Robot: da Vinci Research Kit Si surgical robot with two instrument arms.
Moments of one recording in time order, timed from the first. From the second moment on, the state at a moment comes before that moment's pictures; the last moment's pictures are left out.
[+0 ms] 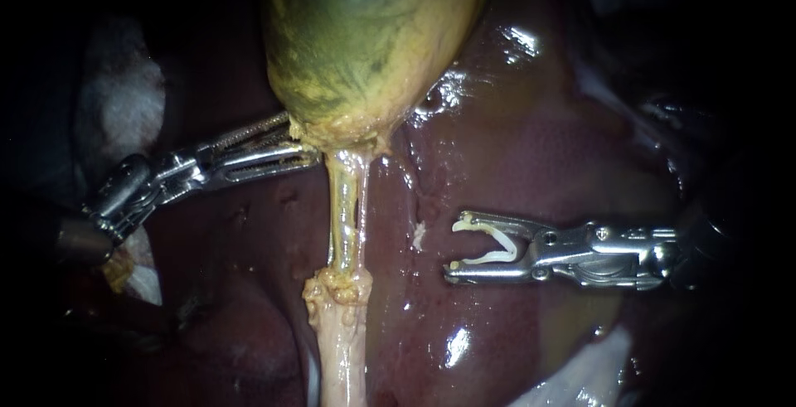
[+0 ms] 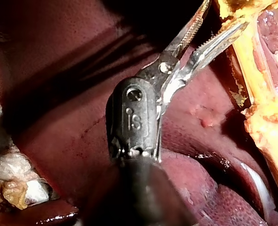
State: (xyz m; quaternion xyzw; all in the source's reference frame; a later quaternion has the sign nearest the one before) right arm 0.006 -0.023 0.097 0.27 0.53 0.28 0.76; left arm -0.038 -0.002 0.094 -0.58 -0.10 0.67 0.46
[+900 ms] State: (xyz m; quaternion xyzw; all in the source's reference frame) right arm 0.005 -0.024 0.097 0.27 0.53 0.28 0.76; left arm -0.037 -0.004 0.093 -0.57 -0.13 0.66 0.47
